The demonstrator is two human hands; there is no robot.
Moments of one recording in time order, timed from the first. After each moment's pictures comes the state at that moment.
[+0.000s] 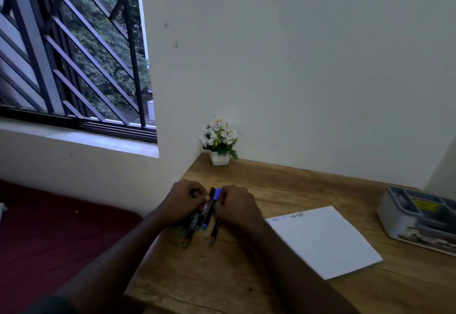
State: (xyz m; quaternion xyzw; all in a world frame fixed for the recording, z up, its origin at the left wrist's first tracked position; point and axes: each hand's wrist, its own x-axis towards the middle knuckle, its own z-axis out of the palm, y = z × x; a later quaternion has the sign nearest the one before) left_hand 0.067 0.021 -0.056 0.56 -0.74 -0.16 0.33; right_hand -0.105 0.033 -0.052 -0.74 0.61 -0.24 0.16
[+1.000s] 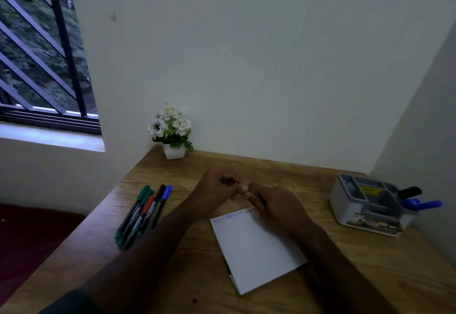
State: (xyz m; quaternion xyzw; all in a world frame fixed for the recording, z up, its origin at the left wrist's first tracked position) left_hand -0.105 -0.002 -0.049 0.32 -0.72 -0.42 0.45; right_hand -0.294 0.045 -0.055 -0.80 0.56 -0.22 -0.03
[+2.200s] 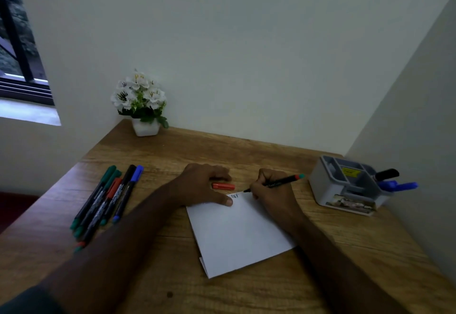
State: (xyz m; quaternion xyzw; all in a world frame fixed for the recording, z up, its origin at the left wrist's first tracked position) left_hand -0.112 -0.034 -0.086 0.38 -0.88 -0.24 0.16; right_hand -0.317 0.049 -0.077 -0.60 0.57 -0.50 0.26
